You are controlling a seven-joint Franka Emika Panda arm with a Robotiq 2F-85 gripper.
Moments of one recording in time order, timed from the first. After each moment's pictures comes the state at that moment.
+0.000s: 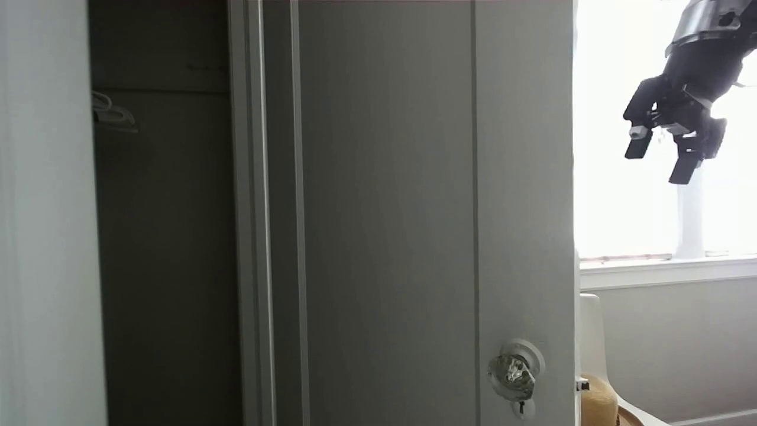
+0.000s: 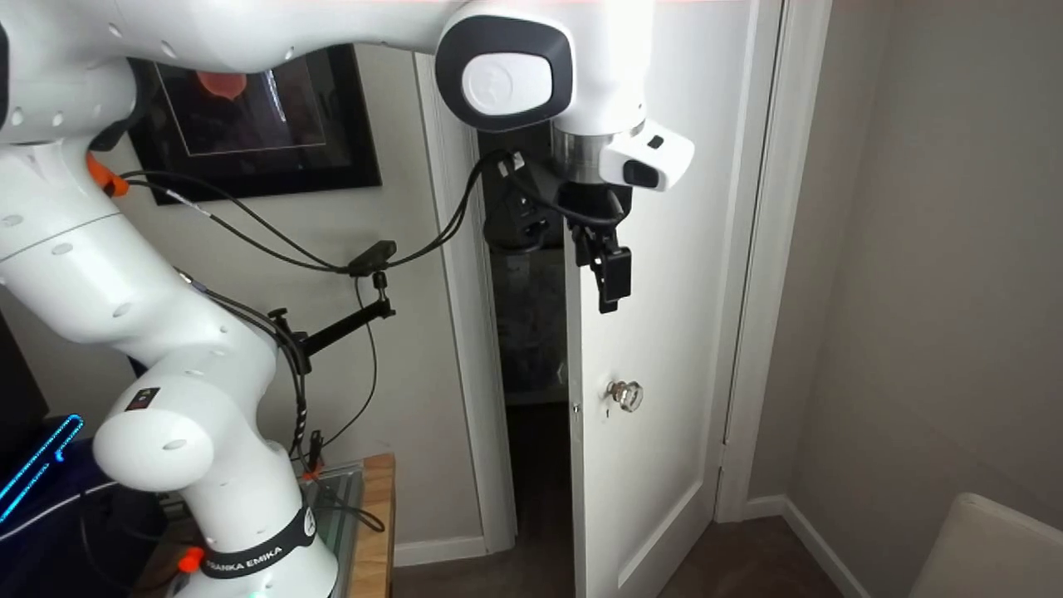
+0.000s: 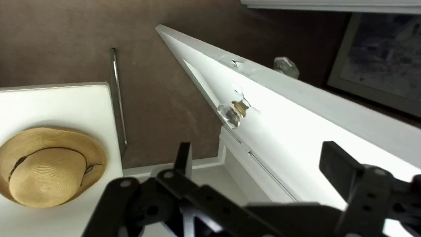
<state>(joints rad) -0.01 -0.37 -0.19 -2.18 0.32 1.88 -0.21</state>
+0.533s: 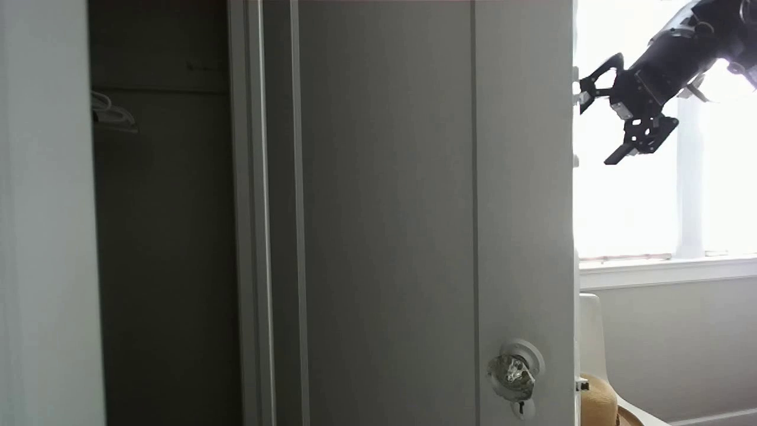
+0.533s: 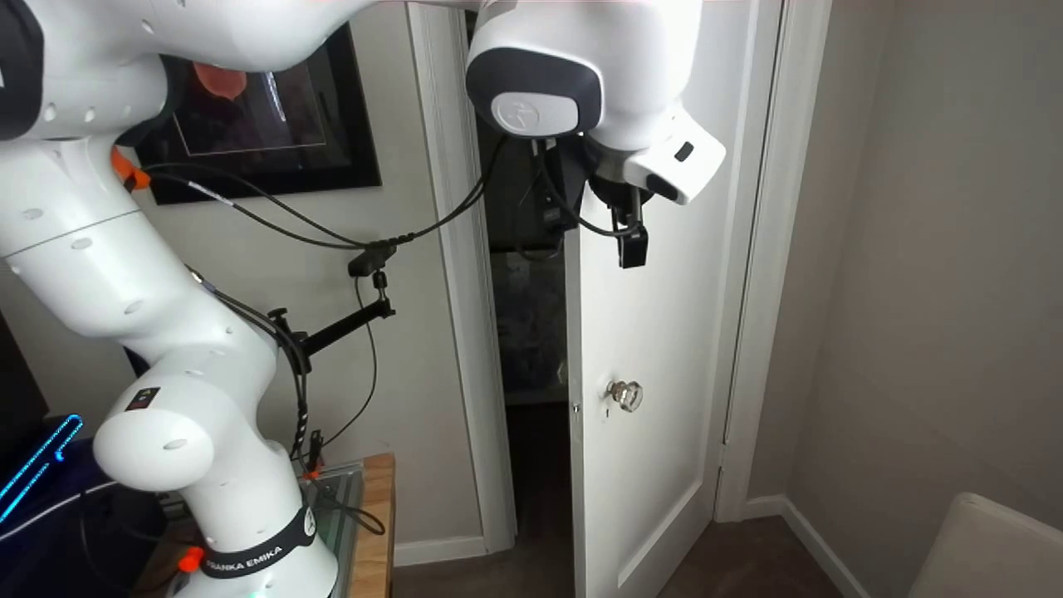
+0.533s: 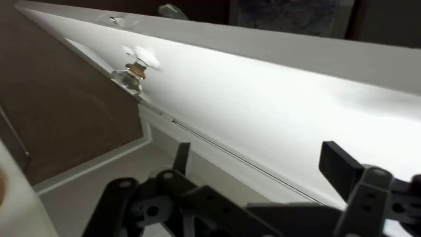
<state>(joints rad) -0.01 -0.29 -0.23 -2.11 0.75 1.89 -0.22</state>
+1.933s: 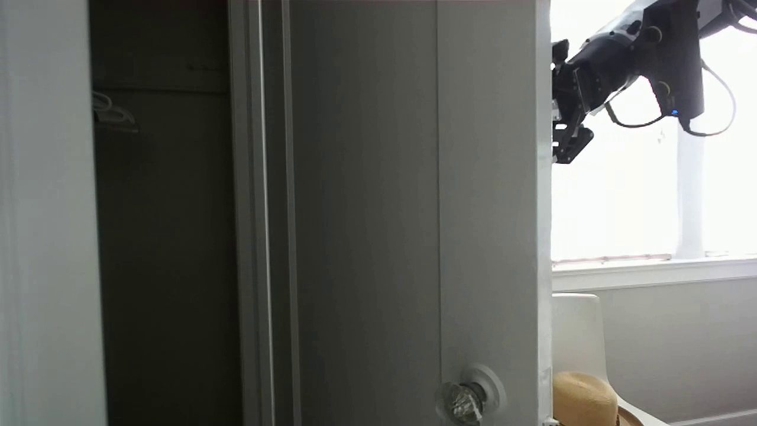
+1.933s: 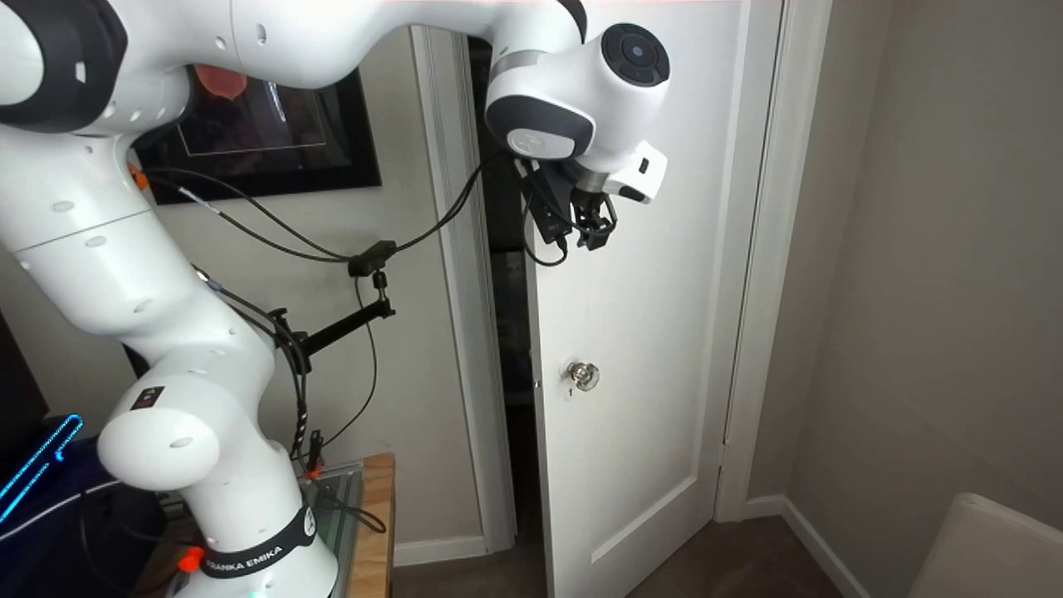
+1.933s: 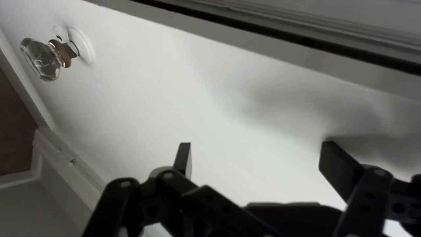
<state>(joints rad) 0.03 -0.24 -0.05 -2.12 0.94 1.82 -0.48</state>
